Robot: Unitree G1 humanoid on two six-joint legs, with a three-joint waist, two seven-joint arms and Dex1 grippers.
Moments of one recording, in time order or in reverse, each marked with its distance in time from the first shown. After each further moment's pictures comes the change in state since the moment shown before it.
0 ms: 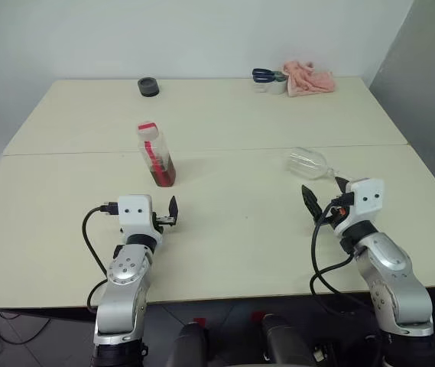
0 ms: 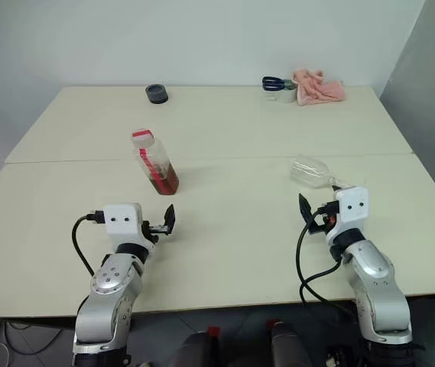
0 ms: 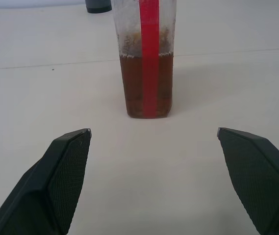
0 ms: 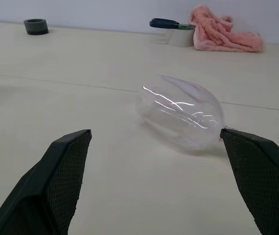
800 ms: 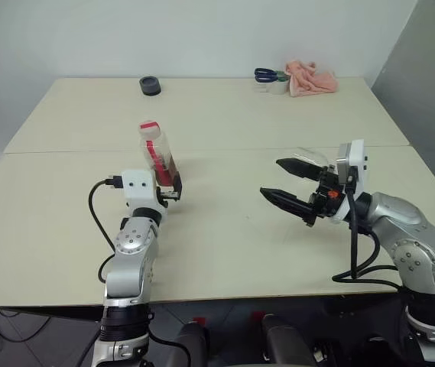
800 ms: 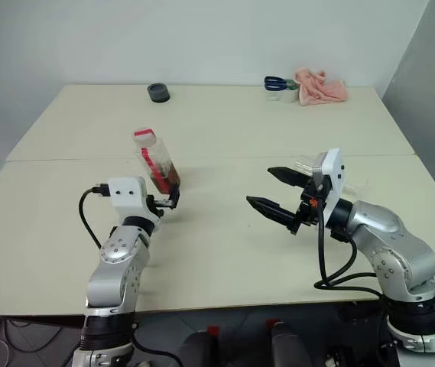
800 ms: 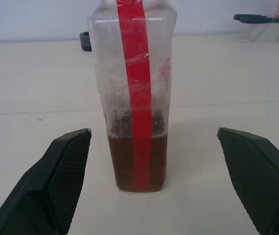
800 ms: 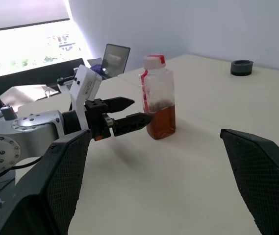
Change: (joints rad) left arm -0.232 0.011 0.018 0.181 -0.015 -0.066 -0.002; right arm -0.272 -0.245 0.044 -0.017 0.473 0.236 0.435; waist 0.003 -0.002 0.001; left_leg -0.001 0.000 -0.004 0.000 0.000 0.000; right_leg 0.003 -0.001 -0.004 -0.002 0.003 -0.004
